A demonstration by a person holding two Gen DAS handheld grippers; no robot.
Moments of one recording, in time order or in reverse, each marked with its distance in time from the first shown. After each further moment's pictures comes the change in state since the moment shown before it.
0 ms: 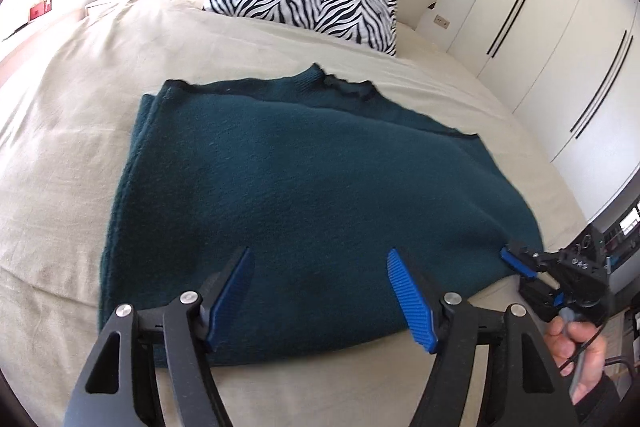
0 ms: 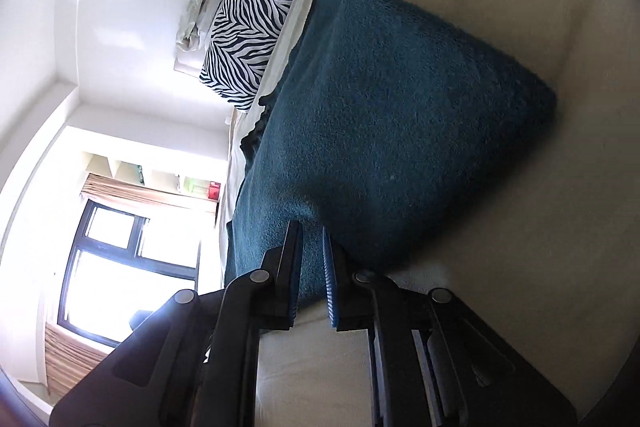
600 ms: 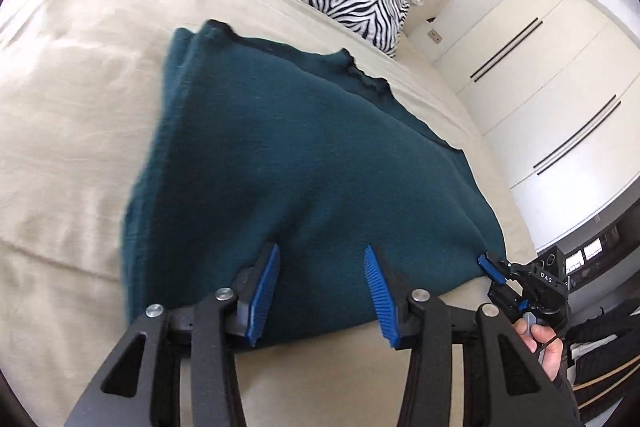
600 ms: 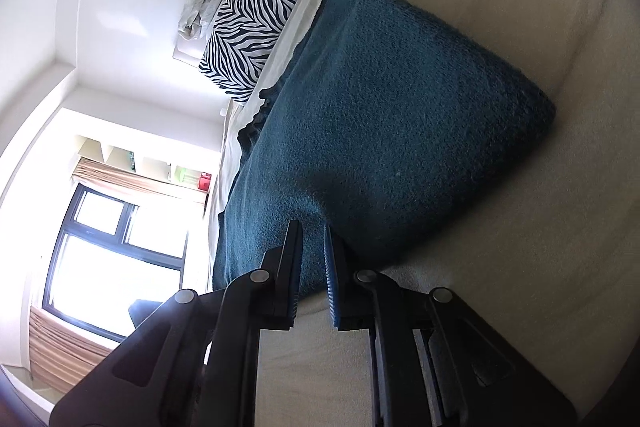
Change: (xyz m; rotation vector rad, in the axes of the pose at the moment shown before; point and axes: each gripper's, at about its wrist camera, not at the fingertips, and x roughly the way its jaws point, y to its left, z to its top) left arm -0.013 0.091 -0.015 -0.223 0.057 -0.146; right arm -0.018 0.001 0.015 -0.036 0.026 -0.040
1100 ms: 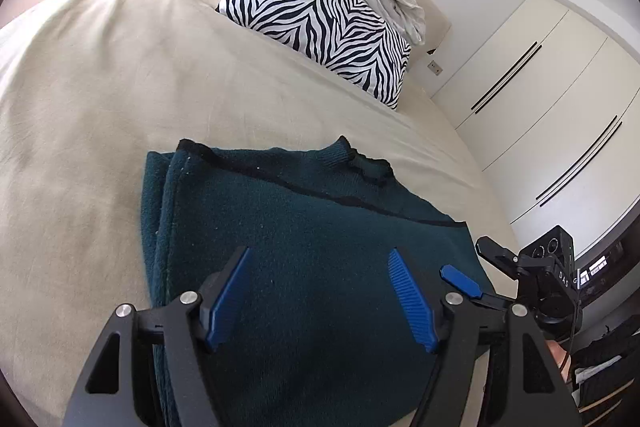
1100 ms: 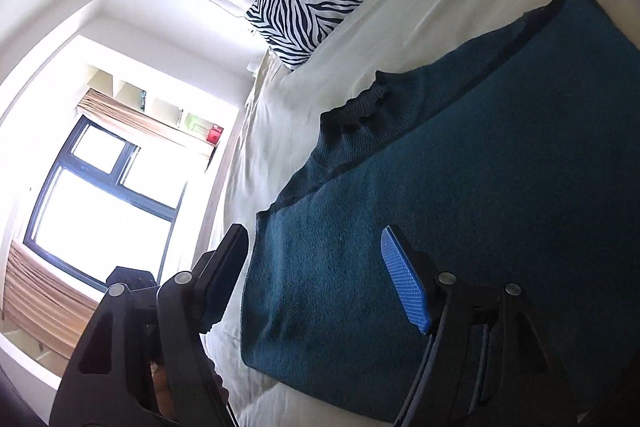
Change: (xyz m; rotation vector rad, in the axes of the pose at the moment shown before) left arm 0.029 -0.012 0.095 0.032 -0.088 0.002; right arm 0.144 0.137 0.054 -0.177 0.156 0.038
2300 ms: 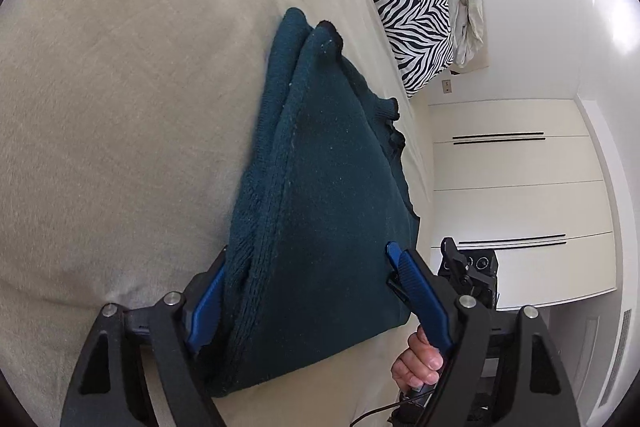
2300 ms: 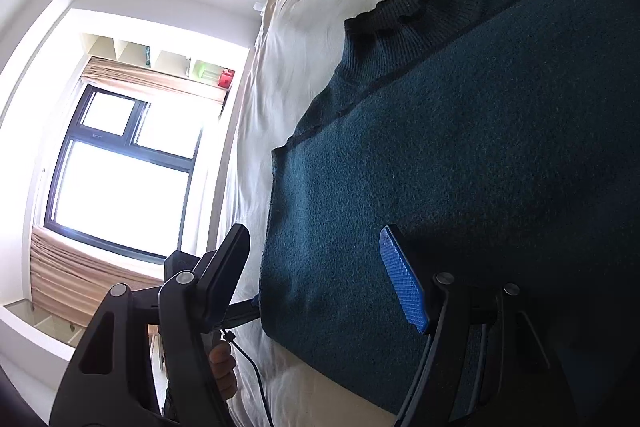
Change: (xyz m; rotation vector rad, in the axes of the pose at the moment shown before) left arm -0.026 0.100 -0.062 -0.552 0.225 -0.277; right arm 0.055 0.013 -0.031 0.005 0.234 0.065
